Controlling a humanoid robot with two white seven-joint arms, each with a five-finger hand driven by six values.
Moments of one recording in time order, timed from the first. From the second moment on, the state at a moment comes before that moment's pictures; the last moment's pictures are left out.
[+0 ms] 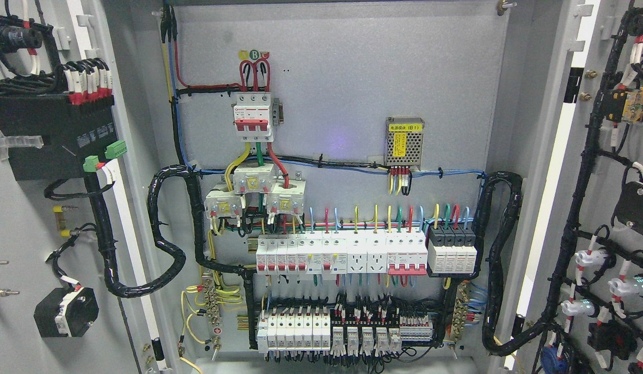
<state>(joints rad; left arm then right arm) 0.29 0.15 0.17 -1.94 0.45 -0.77 -0.21 0.42 -0.52 -0.12 -1.96 -0.82 -0.54 0.45</state>
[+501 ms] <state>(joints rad) 0.30 0.18 0.26 -1.93 0.51 -0.77 -0.21 0.42 -0.53 -0.16 -1.93 -0.82 -0.55 0.45</state>
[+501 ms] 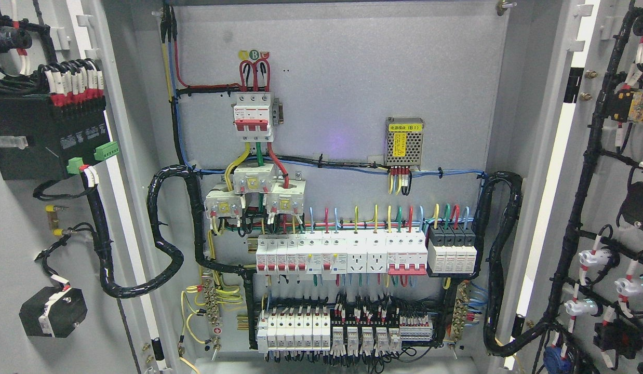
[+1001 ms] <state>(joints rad) 0.32 0.20 0.33 -1.91 0.53 -0.77 -0.22 0.42 -0.53 -0.20 -1.90 -0.82 -0.56 0.45</state>
